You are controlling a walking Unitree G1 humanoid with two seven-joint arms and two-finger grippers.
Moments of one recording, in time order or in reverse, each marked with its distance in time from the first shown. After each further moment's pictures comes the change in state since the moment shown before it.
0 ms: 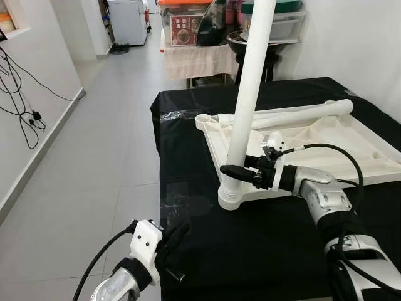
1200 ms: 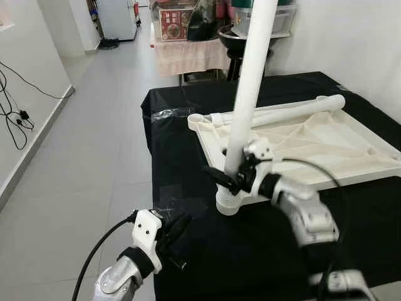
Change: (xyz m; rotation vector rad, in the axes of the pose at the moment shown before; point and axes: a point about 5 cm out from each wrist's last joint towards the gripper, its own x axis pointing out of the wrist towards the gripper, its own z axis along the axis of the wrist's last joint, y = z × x) left arm 0.008 0.006 -0.002 -0.051 -0.010 -0.024; right arm 0.031 0.031 0.015 -0.066 0.001 -0.010
